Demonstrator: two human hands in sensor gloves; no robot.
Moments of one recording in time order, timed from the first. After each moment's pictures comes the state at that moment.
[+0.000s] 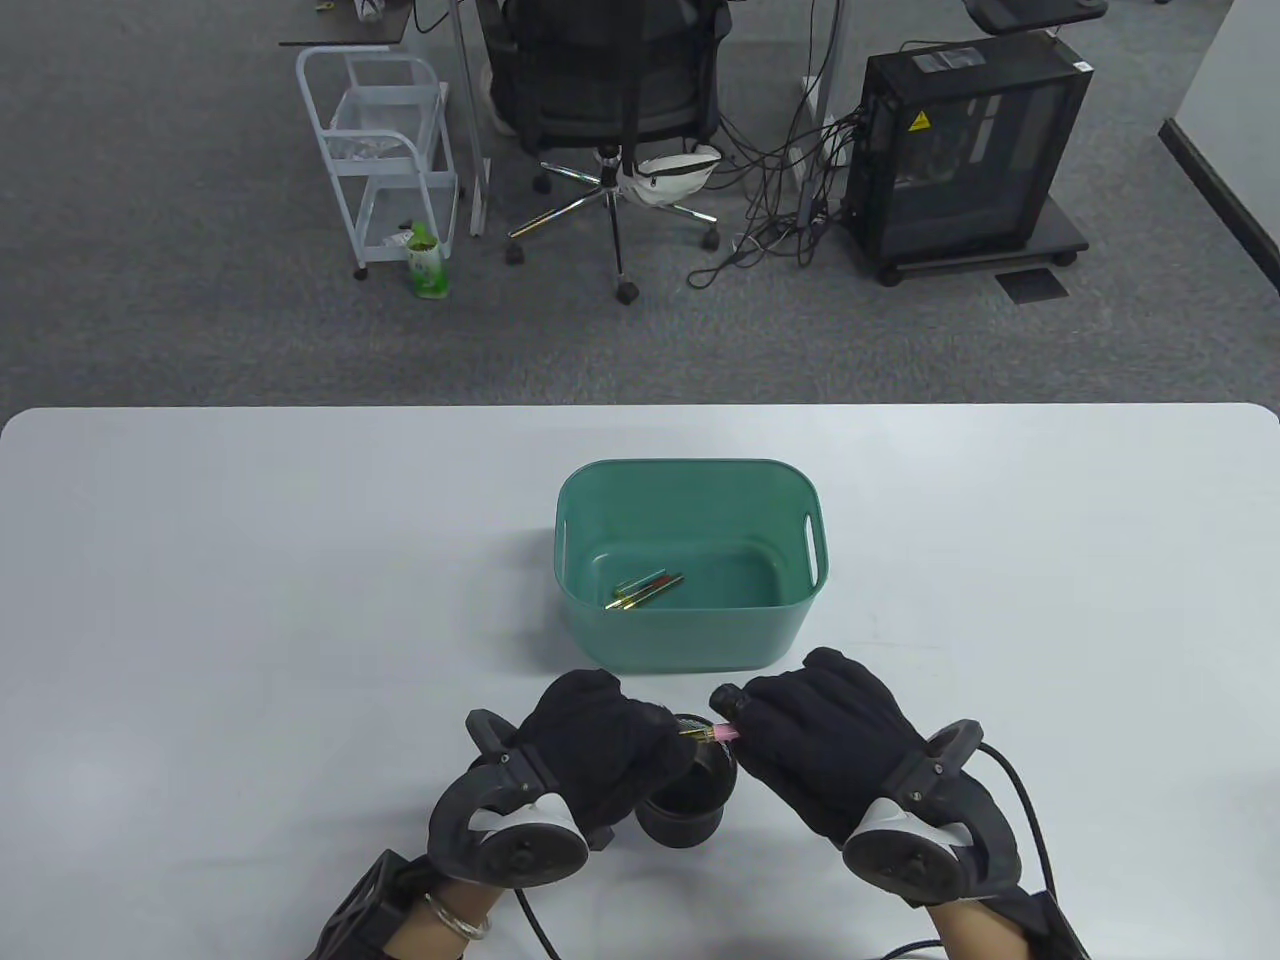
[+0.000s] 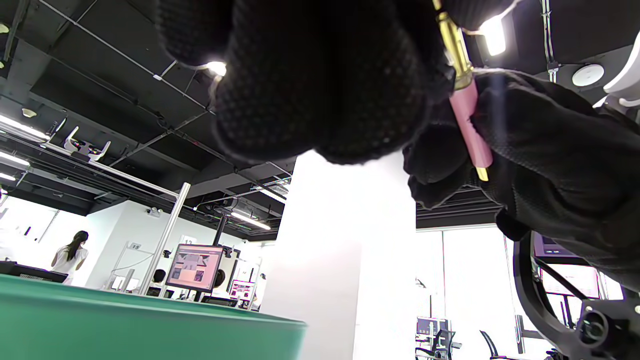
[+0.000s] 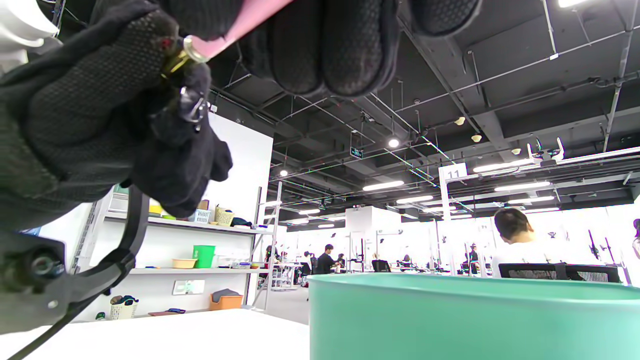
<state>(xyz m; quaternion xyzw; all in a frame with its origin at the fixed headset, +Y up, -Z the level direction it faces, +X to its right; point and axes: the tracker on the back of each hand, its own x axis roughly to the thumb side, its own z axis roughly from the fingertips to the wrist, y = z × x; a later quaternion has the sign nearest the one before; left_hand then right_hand) -0.106 -0.623 -0.230 0.29 -0.40 0.20 0.84 0.137 -0.610 -0.218 0.33 -0.30 0.88 0.14</state>
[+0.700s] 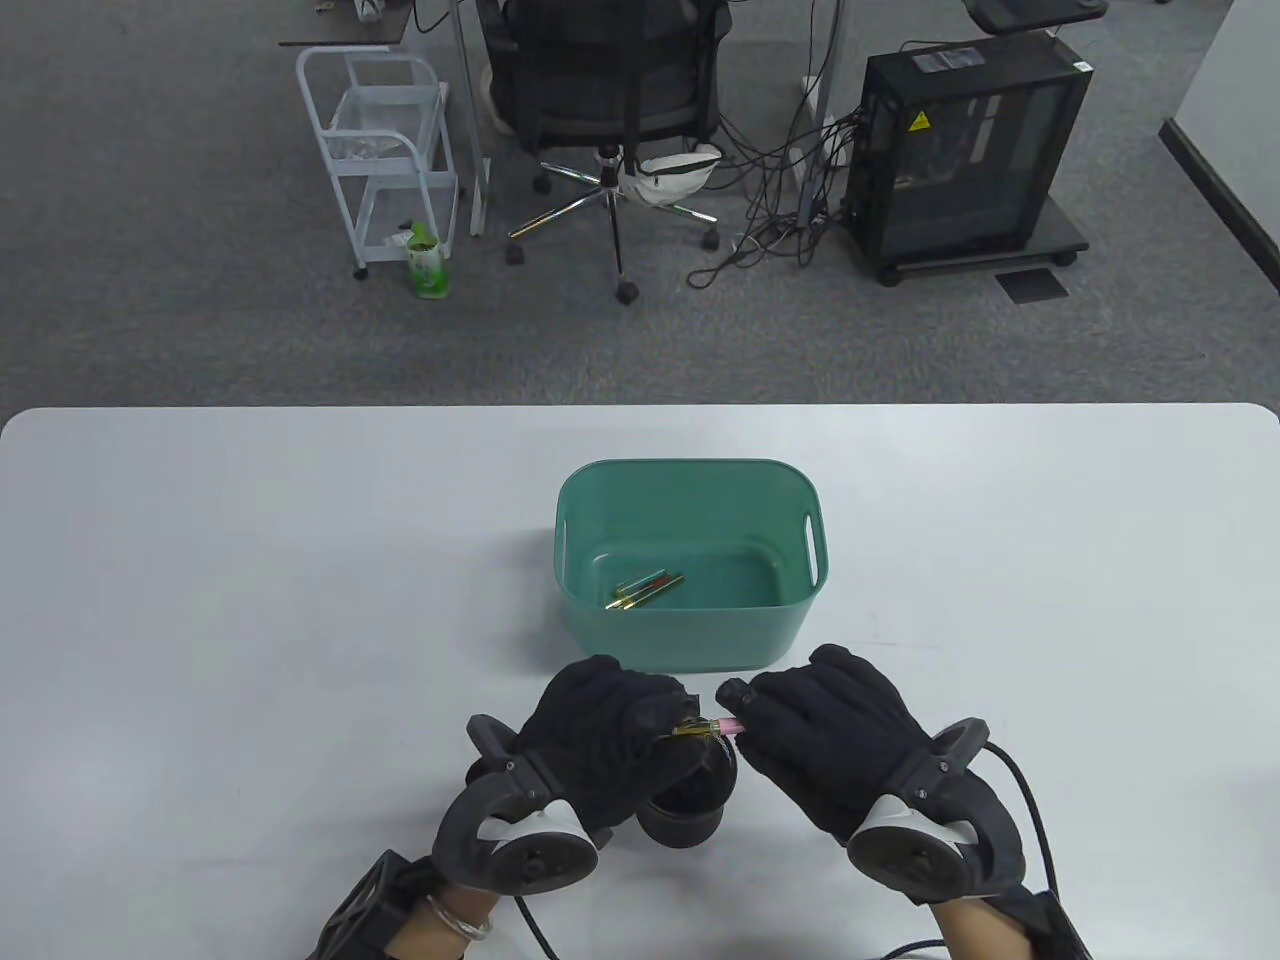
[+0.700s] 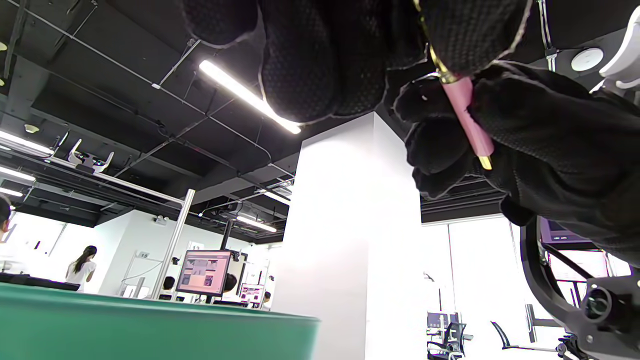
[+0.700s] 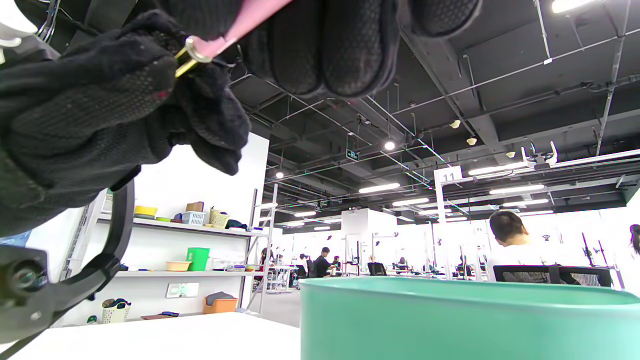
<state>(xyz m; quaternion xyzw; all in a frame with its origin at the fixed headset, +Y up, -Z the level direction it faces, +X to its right) -0.102 -0.624 -0.227 0.30 -0.40 0.18 0.85 0.140 -0.609 -0.219 0.33 -0.30 0.88 0.15</state>
